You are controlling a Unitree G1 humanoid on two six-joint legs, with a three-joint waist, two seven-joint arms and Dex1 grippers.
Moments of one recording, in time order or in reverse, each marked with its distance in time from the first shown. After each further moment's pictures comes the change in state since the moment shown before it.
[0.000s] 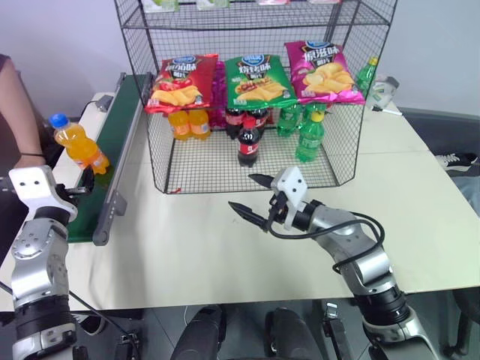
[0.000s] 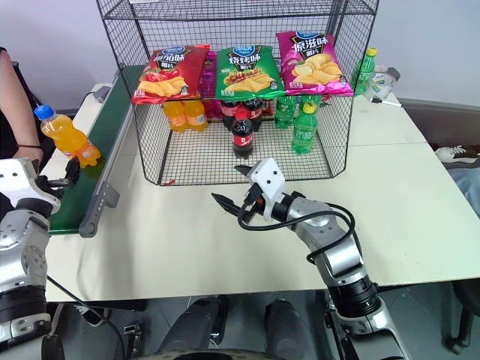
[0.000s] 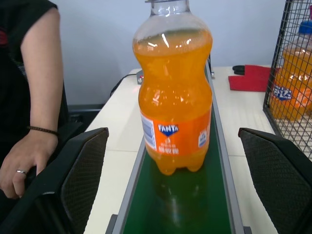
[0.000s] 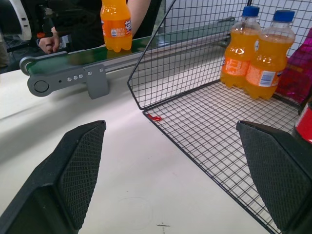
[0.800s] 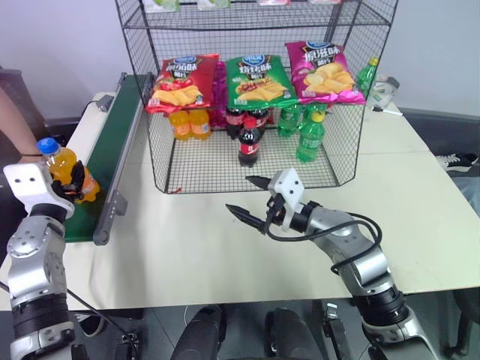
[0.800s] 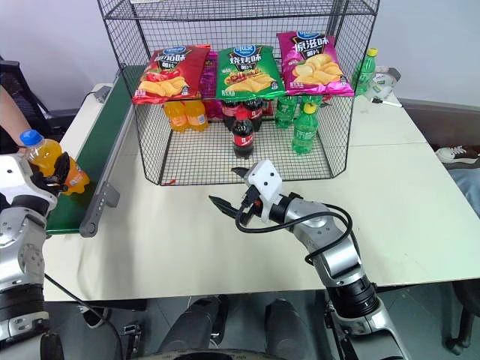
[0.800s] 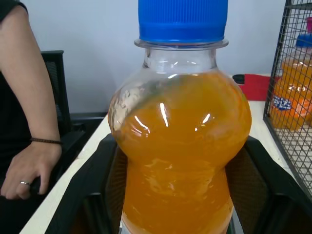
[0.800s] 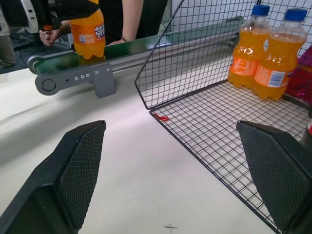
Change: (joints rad) left arm -0.007 0.007 0.011 -0.017 -0.001 0.000 0.001; right arm 0.000 0.002 0.012 -0.001 0.001 0.000 0.000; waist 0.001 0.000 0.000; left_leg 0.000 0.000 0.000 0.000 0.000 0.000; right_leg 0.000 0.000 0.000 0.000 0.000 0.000
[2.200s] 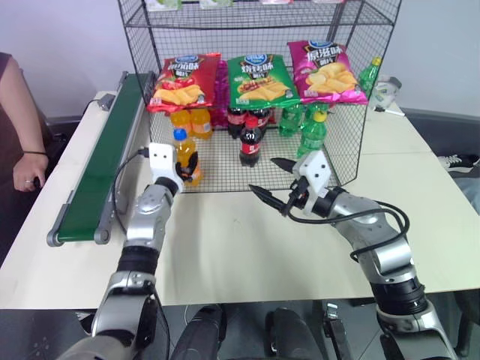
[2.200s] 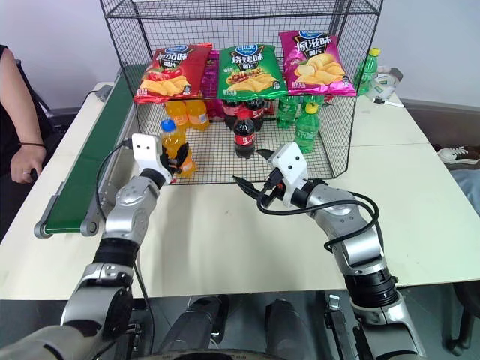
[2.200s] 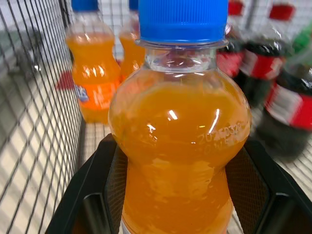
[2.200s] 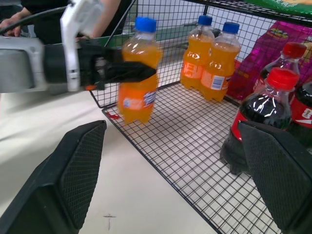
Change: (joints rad) left arm -0.448 -0.342 -0.408 0.448 0.145 -0.185 0.011; right arm -0.031 -0.083 -0.128 0.011 -0.002 -0.011 -0.007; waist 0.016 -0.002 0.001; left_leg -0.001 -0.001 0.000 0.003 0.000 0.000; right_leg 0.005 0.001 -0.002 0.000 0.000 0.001
